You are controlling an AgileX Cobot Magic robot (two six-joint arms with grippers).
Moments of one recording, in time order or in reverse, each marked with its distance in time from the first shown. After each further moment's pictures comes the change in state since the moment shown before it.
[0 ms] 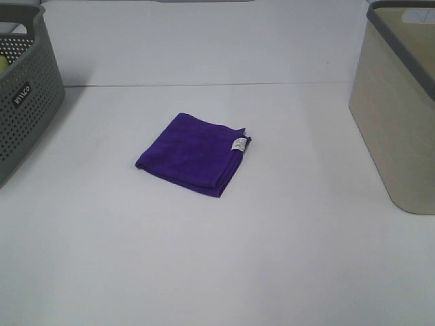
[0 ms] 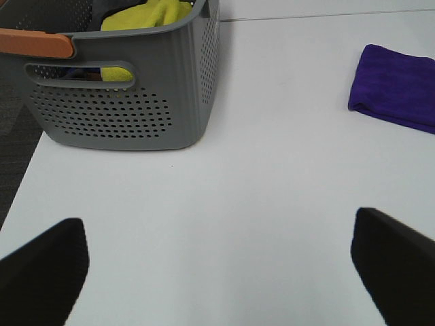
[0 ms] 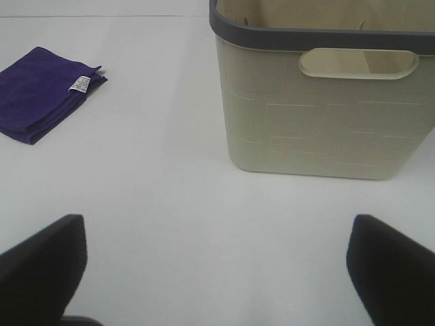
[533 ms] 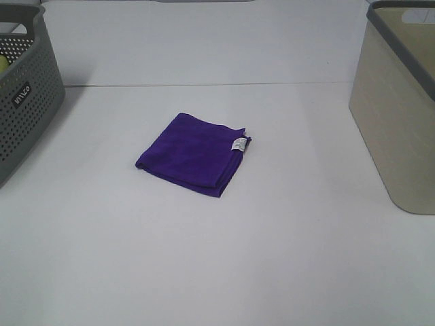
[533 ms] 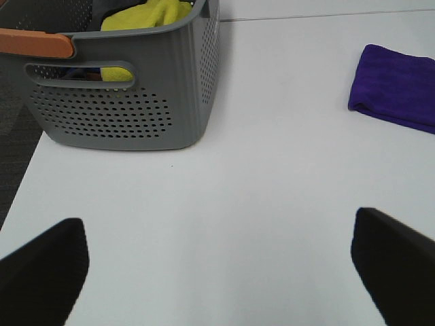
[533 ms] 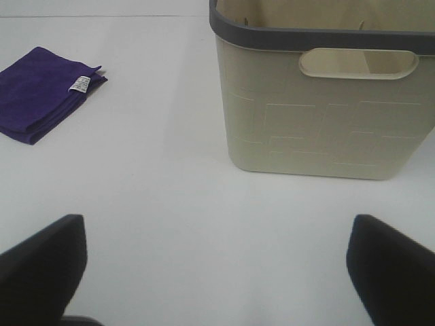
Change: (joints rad) left arm 0.000 0.000 0.000 0.000 0.000 0.000; right arm 0.000 0.000 0.000 0.000 0.000 0.000
